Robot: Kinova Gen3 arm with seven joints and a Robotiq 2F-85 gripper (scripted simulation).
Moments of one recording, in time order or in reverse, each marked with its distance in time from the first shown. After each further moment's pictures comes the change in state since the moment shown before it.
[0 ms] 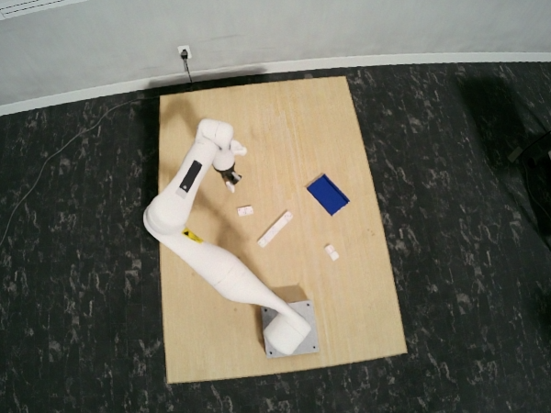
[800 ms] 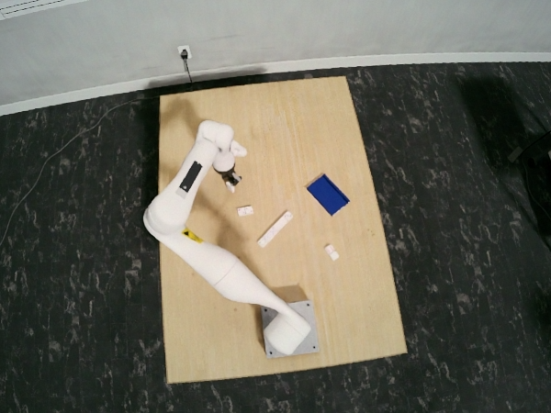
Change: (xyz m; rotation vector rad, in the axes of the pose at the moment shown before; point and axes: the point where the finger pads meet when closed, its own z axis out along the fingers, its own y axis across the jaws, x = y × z) arm 0.000 0.000 0.009 -0.001 0.000 0.000
